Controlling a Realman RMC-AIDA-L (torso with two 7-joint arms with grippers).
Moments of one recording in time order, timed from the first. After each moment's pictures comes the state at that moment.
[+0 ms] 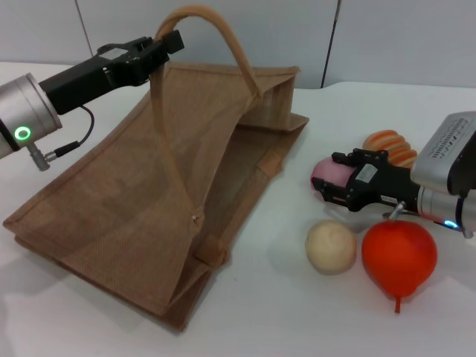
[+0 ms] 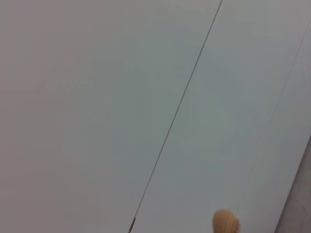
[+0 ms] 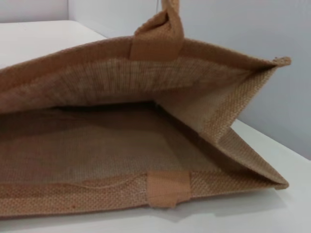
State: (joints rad) left arm -0.60 -1.96 0.79 0.39 -1.79 -1.42 1.75; right arm 0.83 2.03 0.57 -0.04 0.11 0.90 -2.39
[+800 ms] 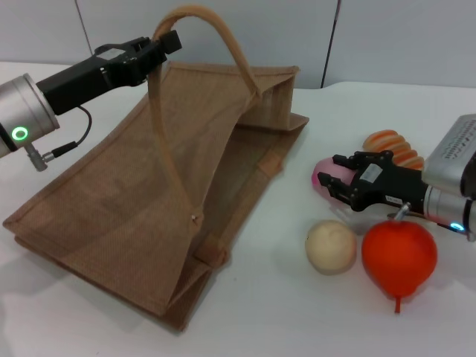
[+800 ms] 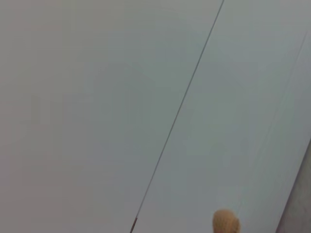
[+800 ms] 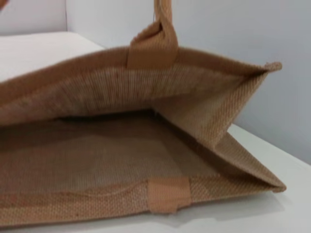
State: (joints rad) left arm -0.60 -1.96 0.79 0.39 -1.79 -1.42 1.75; right arm 0.81 2.02 0.59 -0.05 0.13 0.96 -2.40
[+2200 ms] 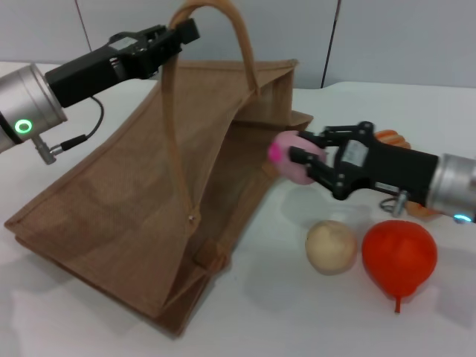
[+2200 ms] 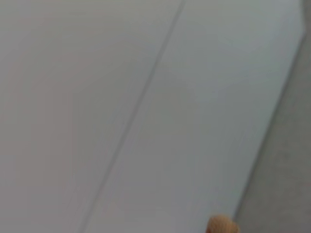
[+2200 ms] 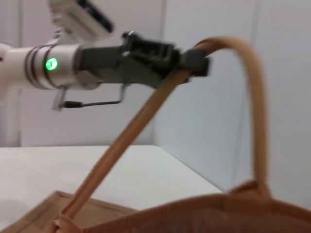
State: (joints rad) left arm -0.63 -1.95 0.79 0.39 -1.79 -1.53 1.73; right arm 0.85 2.03 0.63 -0.12 0.12 1.39 -2.51
